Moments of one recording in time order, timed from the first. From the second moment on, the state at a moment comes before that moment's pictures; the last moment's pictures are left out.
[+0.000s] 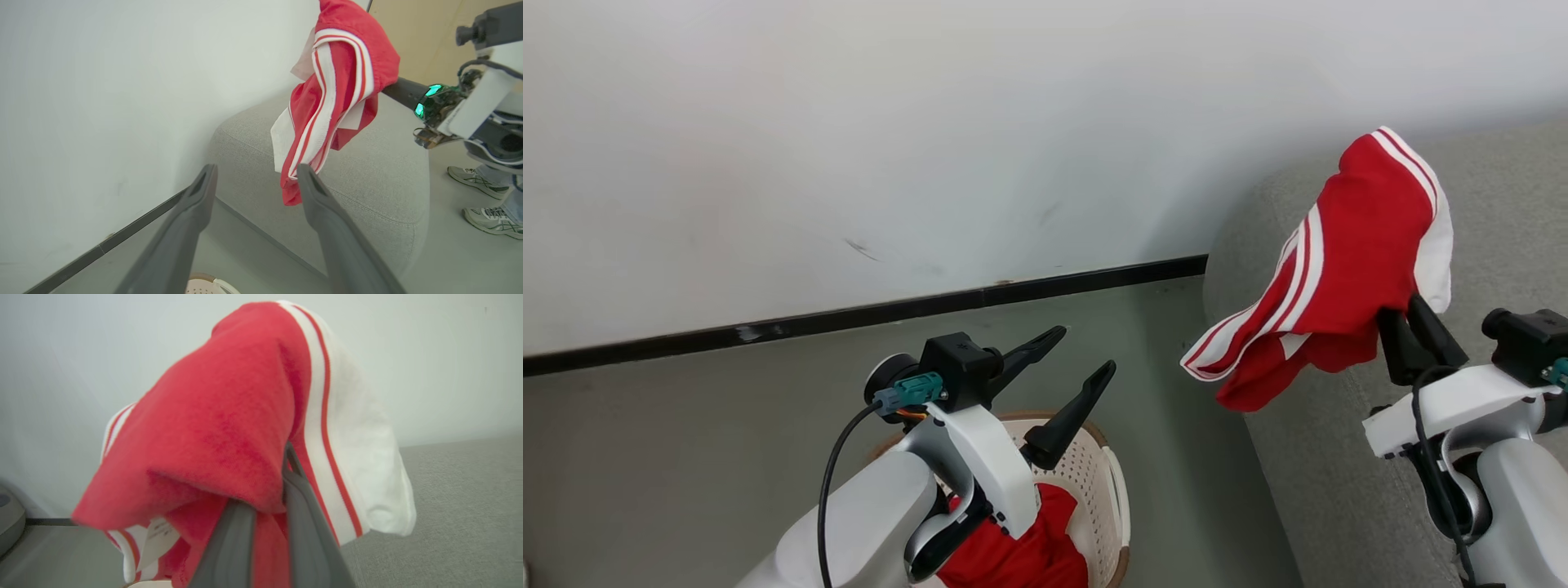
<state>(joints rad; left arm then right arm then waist) -0.60 0.13 -0.87 0.34 -0.74 -0.13 -0.13 -0.31 -0.18 0.08 0.29 0.30 0.12 -0.26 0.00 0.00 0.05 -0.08</state>
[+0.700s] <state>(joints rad) -0.60 0.17 -0.92 0.33 -0.74 -0.13 -0.16 -0.18 -0.14 -0.01 0.14 0.29 0.12 -0.25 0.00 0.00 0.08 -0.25</state>
